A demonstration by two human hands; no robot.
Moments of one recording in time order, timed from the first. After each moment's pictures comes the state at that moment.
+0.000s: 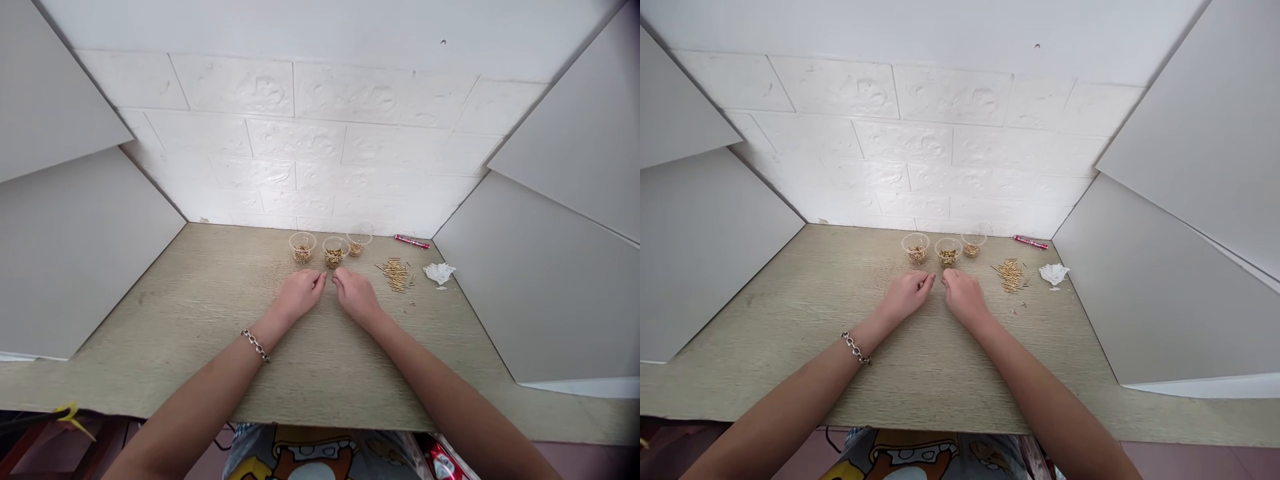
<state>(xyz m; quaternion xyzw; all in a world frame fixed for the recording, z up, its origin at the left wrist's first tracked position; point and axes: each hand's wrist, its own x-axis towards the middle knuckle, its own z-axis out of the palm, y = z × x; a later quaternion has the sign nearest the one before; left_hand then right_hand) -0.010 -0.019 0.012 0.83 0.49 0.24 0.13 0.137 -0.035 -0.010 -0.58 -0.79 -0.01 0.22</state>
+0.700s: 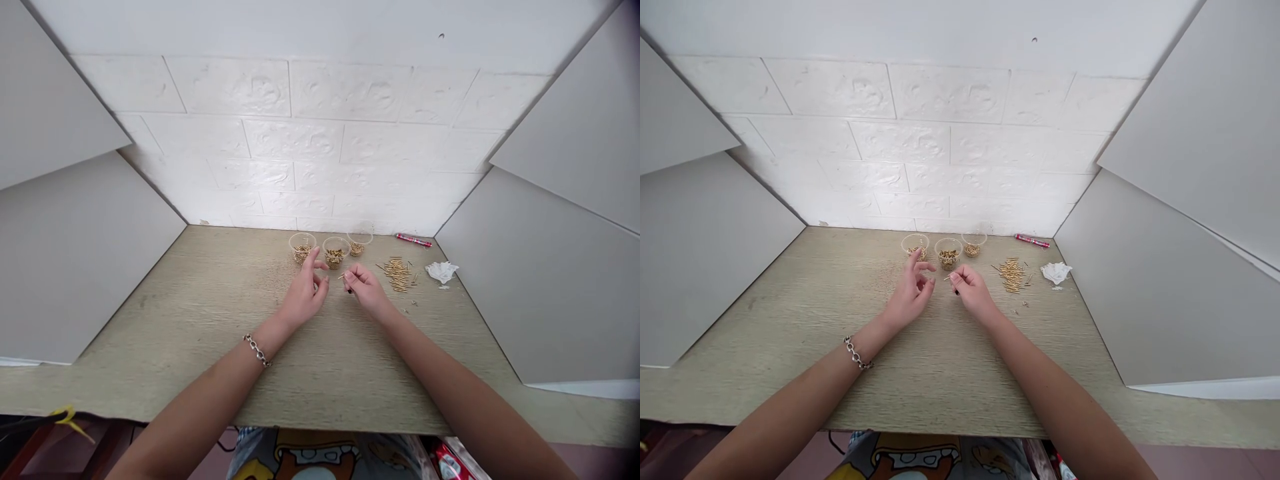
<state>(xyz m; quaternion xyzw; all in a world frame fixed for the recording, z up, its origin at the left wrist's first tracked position) -0.004 -0.028 0.010 0.75 0.40 0.41 0.33 0.150 -0.034 -0.009 -0.47 -0.59 0.42 0.50</state>
